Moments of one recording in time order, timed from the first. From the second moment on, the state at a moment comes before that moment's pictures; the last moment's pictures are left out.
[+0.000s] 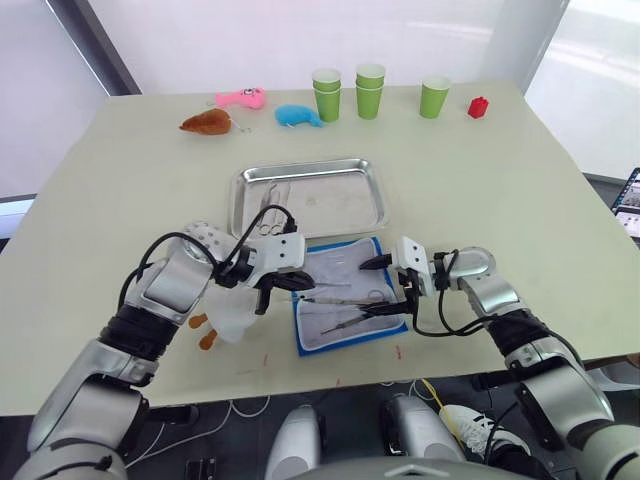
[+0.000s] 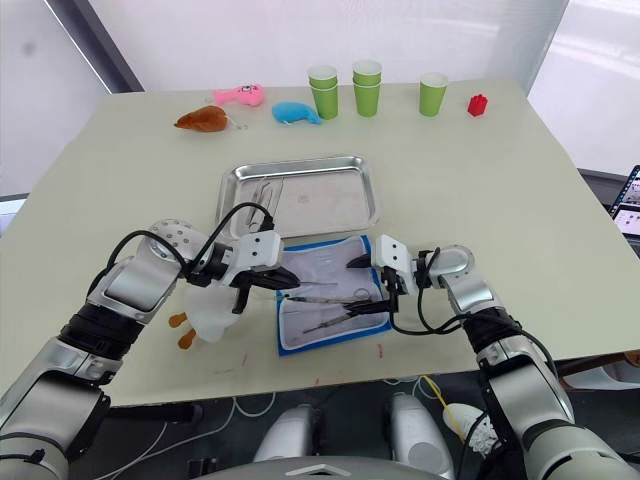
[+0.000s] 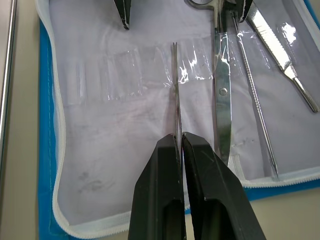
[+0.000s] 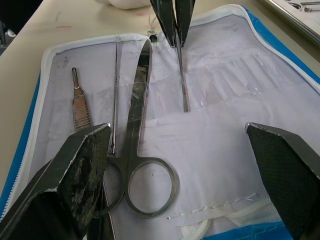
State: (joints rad) left arm -0.57 0.82 -0.35 0.08 -0.07 0.27 -1.31; right arm -0.61 -0.29 0.30 0.59 0.08 -0.09 1.30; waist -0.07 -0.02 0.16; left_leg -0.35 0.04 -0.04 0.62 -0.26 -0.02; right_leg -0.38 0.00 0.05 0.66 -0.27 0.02
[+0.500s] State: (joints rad) left arm -0.56 0.90 -0.32 0.06 -0.08 0.28 -1.38; right arm -0.61 -0.29 0.30 0.59 0.08 -0.09 1.30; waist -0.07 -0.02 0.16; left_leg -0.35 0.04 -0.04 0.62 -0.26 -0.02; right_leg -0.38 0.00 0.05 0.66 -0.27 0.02
